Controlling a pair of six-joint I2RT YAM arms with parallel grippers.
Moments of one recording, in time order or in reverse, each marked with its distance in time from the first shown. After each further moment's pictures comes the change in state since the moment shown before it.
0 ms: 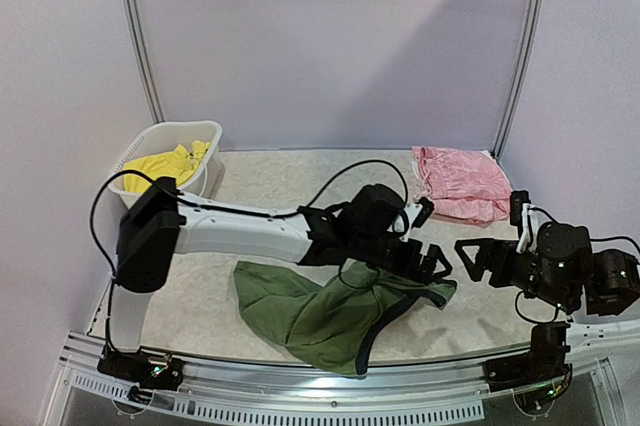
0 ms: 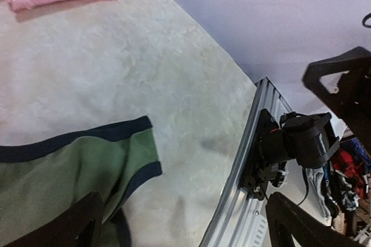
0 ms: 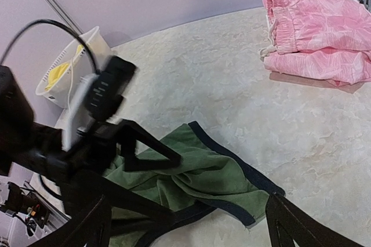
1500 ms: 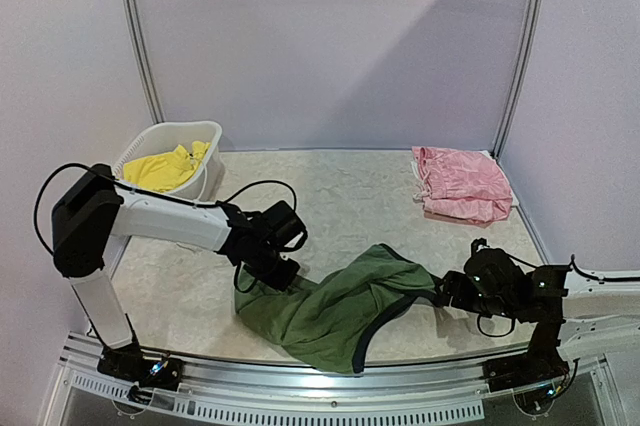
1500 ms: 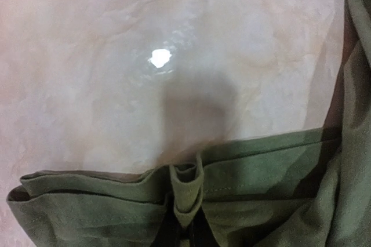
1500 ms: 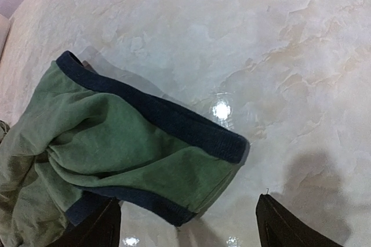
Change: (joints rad) left arm 0.260 -0.341 -0.571 -0.470 -0.351 0.249; right arm -0.256 0.386 -0.275 0.260 -0.246 0.227
